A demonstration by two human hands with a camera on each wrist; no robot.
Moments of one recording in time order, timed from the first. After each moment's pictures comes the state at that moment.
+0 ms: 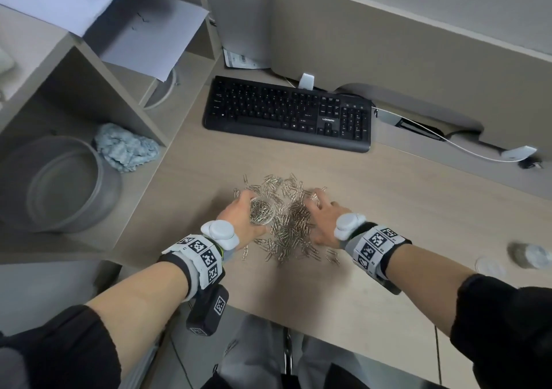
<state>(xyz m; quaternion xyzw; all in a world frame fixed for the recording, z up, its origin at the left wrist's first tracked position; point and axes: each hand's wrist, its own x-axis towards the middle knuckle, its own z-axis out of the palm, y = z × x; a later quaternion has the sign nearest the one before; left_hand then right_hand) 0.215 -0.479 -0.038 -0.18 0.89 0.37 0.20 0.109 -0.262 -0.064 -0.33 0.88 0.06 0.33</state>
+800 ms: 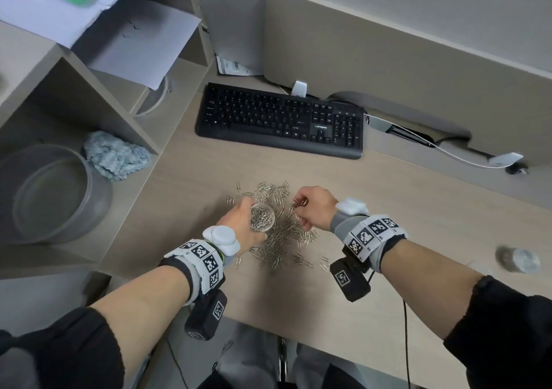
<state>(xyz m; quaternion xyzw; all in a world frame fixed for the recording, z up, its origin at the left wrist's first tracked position) 0.200 -0.470 -0.045 -0.16 0.90 0.33 0.23 0.088 -0.295 -0.024 -0.11 0.87 -0.28 0.39</state>
